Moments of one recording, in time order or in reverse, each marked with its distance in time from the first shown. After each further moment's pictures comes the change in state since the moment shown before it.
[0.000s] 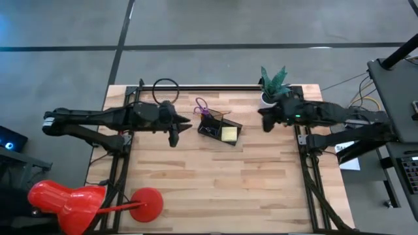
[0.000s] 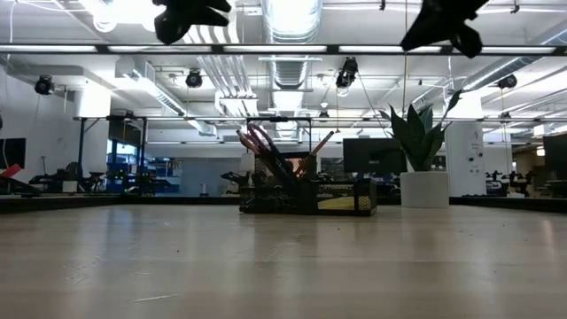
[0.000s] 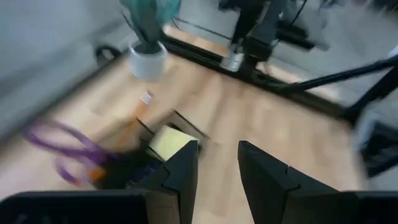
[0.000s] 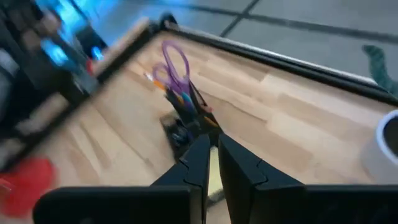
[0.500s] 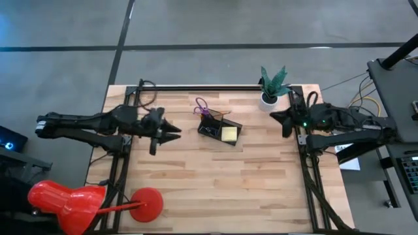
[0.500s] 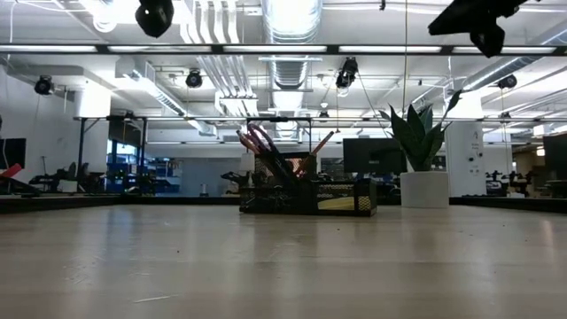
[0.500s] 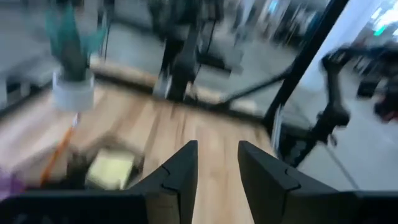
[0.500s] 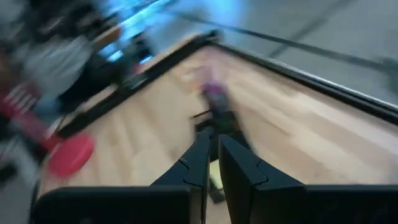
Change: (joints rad) left arm -0.021 -0.247 -0.228 0.208 0.232 0.012; right arm 0.065 -0.316 -0.172 0.043 -0.015 -0.066
